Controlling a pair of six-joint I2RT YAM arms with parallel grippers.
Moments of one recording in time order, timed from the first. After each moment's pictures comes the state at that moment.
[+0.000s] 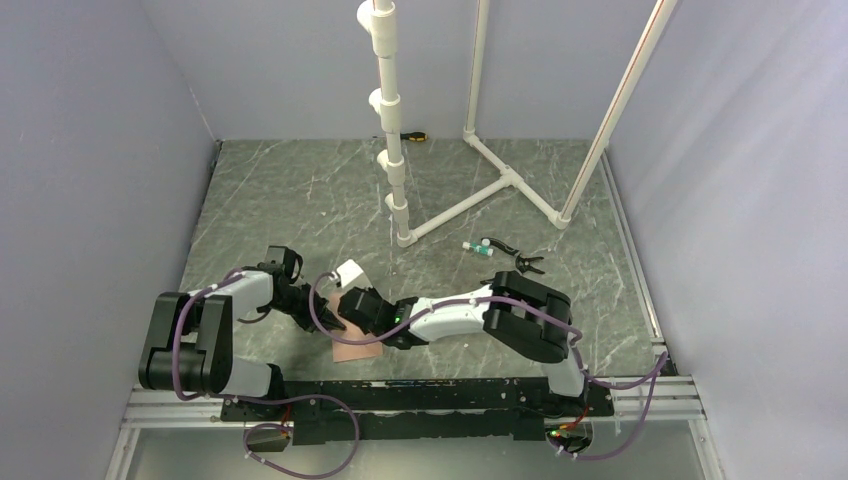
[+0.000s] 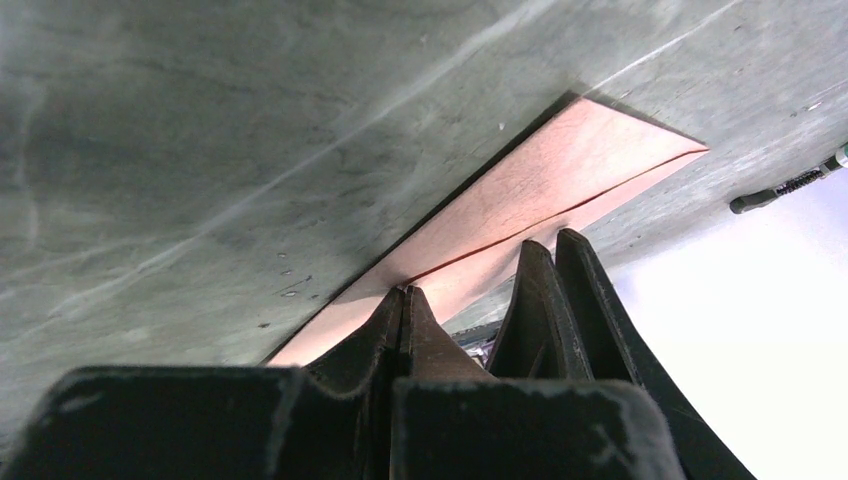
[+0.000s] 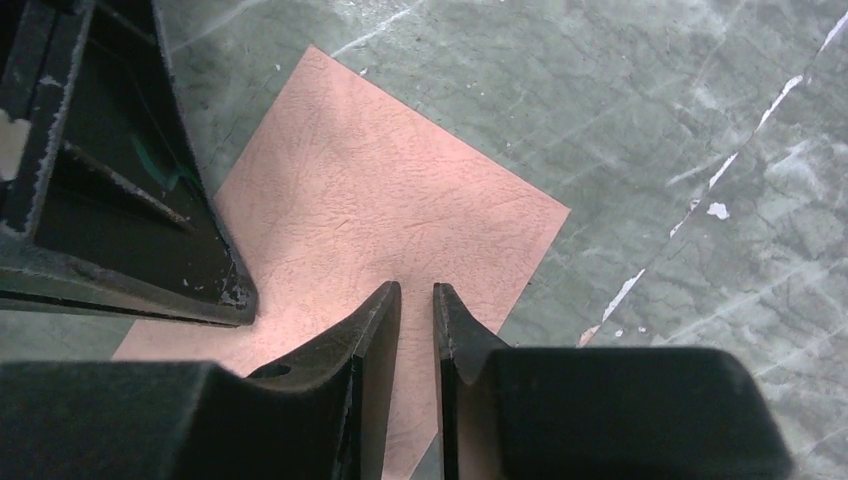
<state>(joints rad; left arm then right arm) -0.08 1.40 0.51 -0.53 0.52 -0.91 1.28 1.99 1.16 0.05 0.47 0.36</state>
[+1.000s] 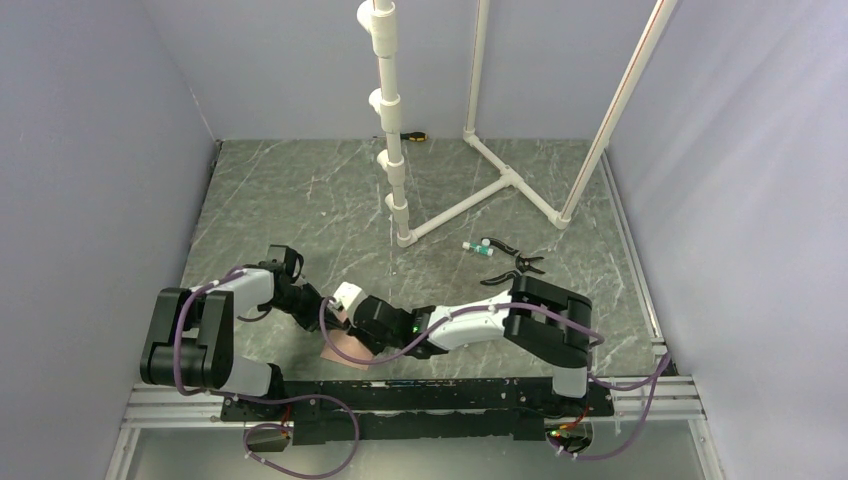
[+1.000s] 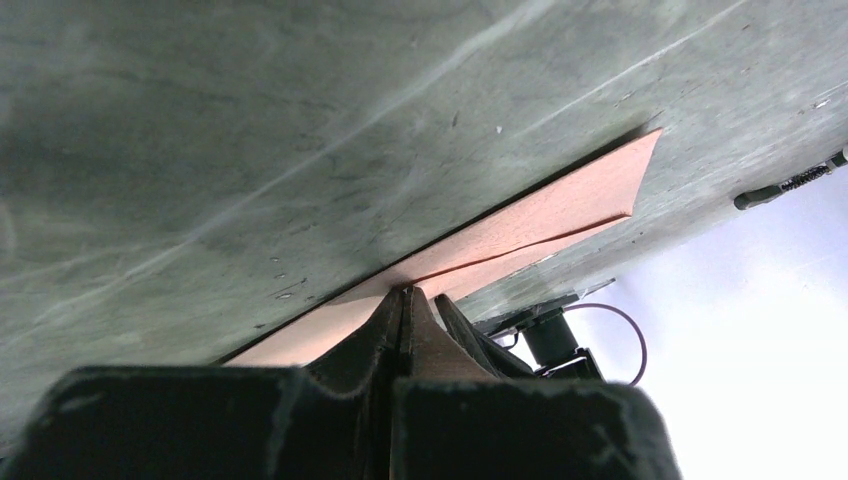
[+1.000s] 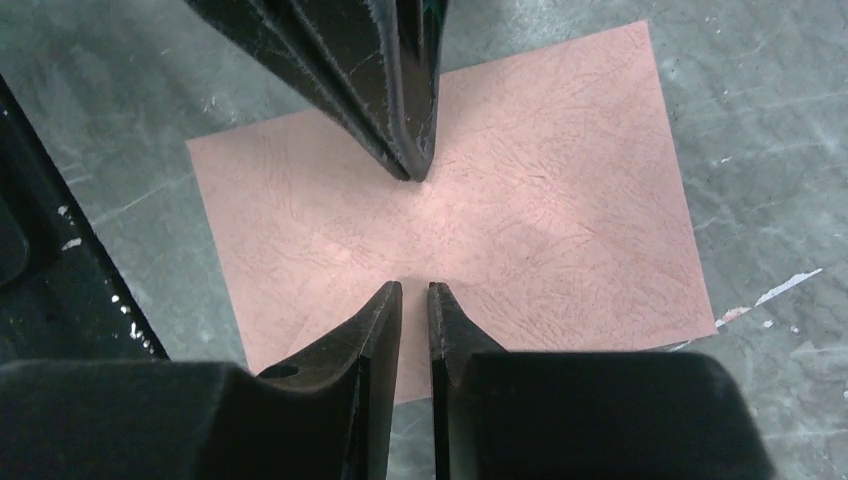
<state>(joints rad) -0.08 1.42 0.52 -0.54 0.53 -0.90 1.30 1.89 1.00 0.15 0.15 0.22</state>
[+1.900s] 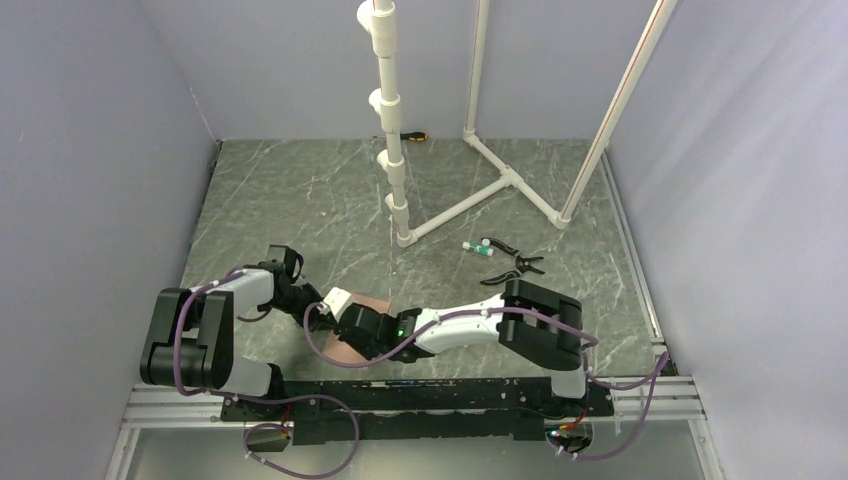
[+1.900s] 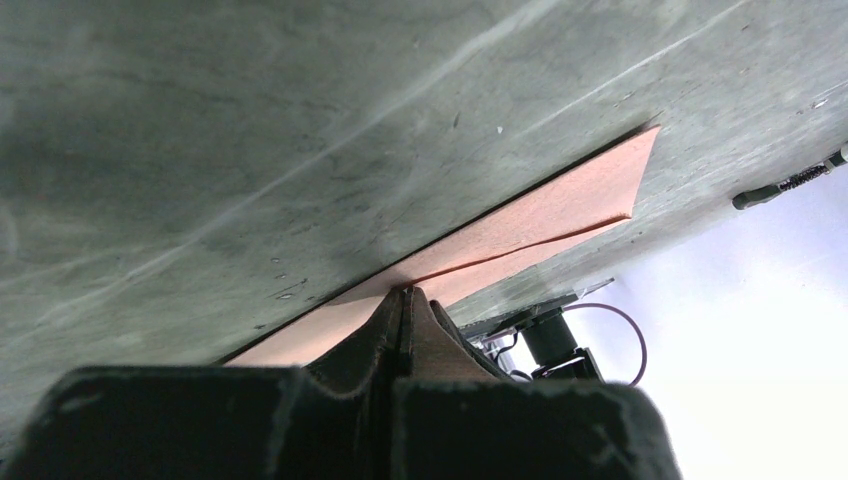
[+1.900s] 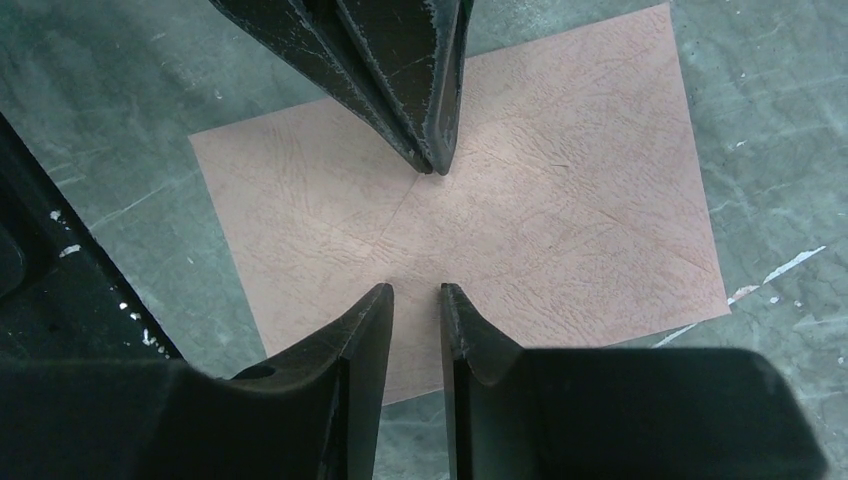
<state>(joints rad) -0.08 1.42 0.52 -0.54 0.53 -0.91 1.35 1.93 1.14 -0.05 0.23 0.25</state>
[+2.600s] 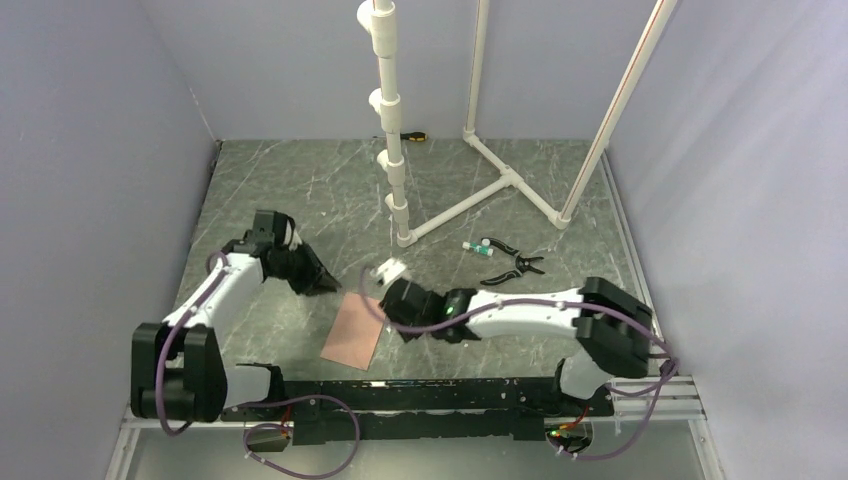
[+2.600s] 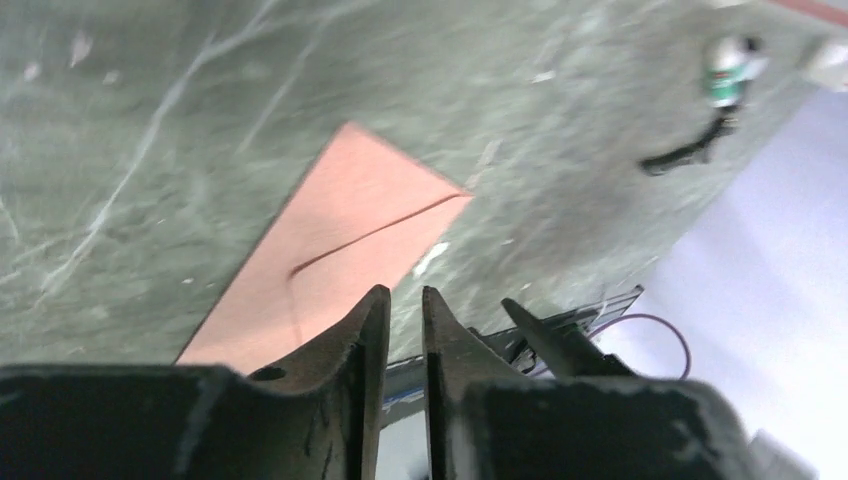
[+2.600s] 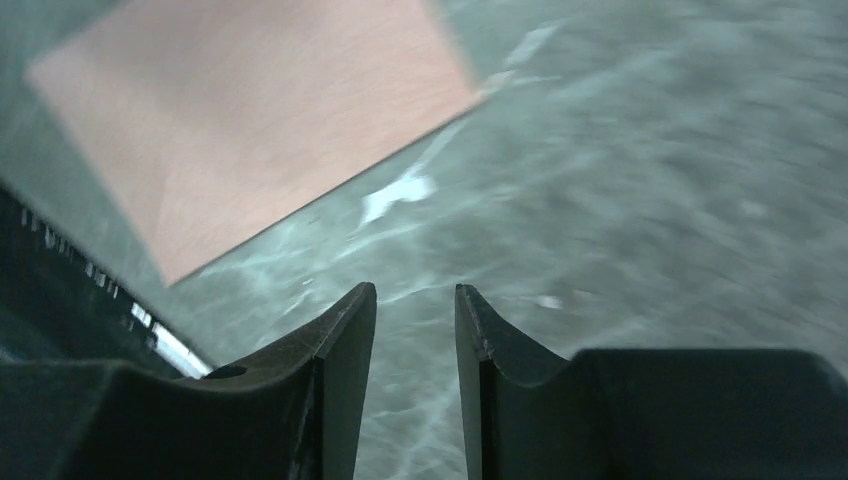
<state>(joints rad) -0.08 1.28 0.72 -0.64 0.47 -0.75 1.26 1.61 0.93 -0.22 0.23 0.36</state>
